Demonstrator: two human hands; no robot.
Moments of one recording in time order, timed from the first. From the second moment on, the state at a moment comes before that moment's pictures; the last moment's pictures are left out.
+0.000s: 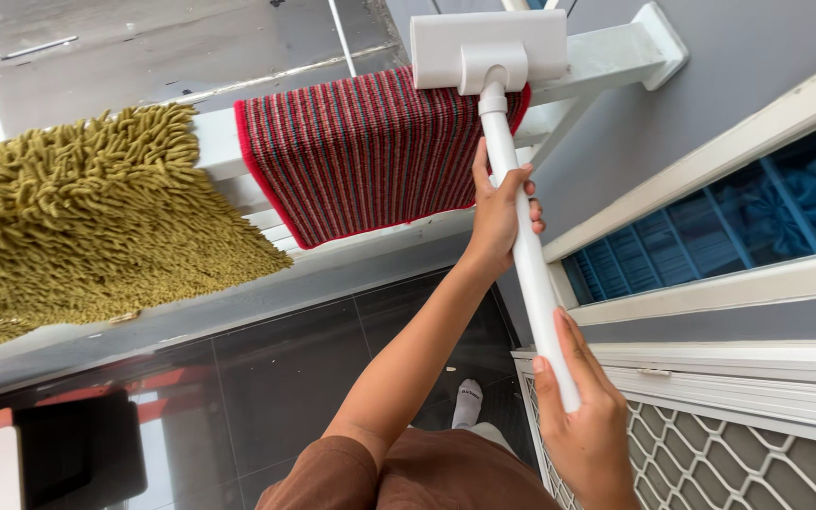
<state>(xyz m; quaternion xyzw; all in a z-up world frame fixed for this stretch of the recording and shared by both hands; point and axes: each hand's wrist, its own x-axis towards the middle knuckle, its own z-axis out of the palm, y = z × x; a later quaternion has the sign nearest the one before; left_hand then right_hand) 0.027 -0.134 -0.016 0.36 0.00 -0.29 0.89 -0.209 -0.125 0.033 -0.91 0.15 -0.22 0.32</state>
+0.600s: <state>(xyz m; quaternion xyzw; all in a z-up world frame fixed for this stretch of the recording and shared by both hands) 0.016 -0.042 -0.043 0.37 -0.01 -0.16 0.91 -0.198 -0.096 0.008 -0.84 0.08 0.00 0.53</state>
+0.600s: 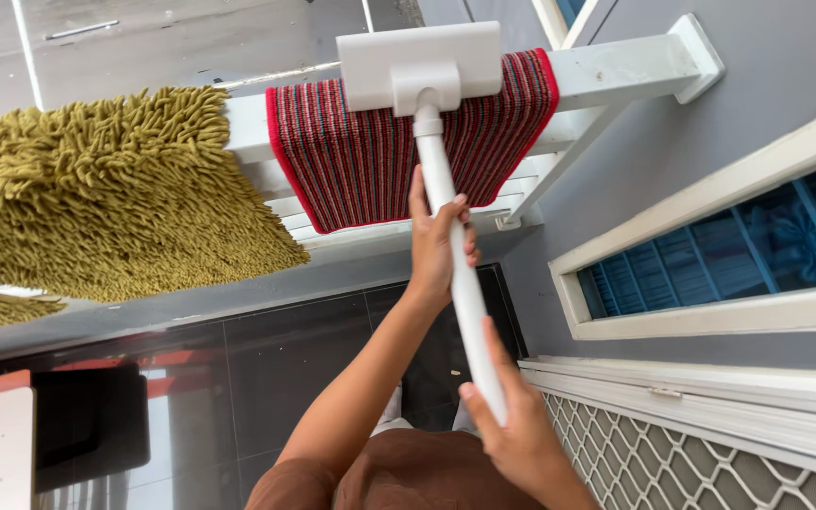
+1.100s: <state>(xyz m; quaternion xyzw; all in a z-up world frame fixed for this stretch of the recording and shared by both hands) 0.009 0.009 -0.088 0.49 -0.04 -0.14 0.86 -0.191 -0.074 -0.087 -0.78 0.12 0.16 0.59</state>
